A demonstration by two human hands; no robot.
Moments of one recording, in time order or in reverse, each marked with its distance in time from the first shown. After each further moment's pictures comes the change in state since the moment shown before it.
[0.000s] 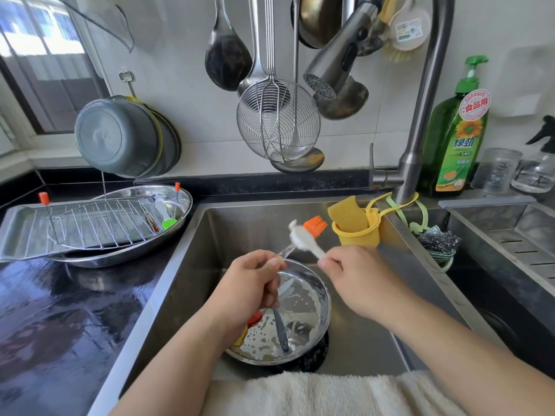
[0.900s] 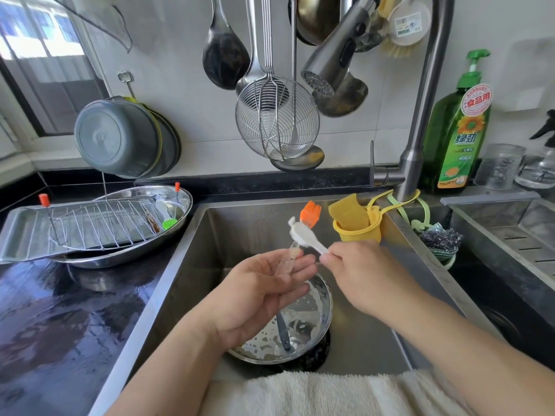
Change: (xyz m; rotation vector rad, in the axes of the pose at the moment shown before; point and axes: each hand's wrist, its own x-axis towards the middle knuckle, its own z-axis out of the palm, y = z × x) left_hand 0.001 0.000 0.000 -0.506 -0.307 -0.134; right_hand -0.003 -0.002 -0.009 -0.081 0.021 -0.030
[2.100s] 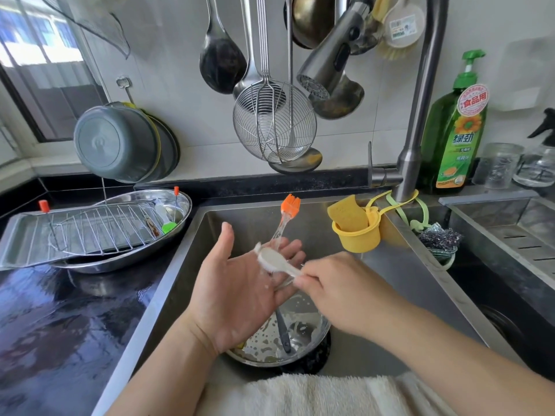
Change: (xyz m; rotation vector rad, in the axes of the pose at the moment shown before) left_hand -0.006 0.014 0.003 -0.392 -0.007 -0.007; right_hand -0.011 -0.020 0.007 0.046 -0.097 -0.184
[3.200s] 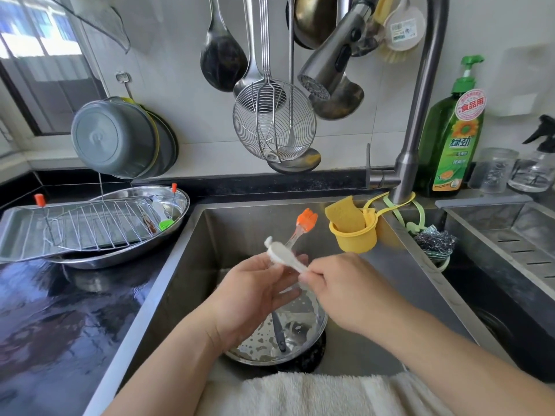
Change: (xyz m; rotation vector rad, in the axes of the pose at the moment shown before) left_hand 0.006 -0.017 -0.004 0.573 0.072 0.060; right_hand 0.000 0.003 -0.002 -0.057 0.022 0.123
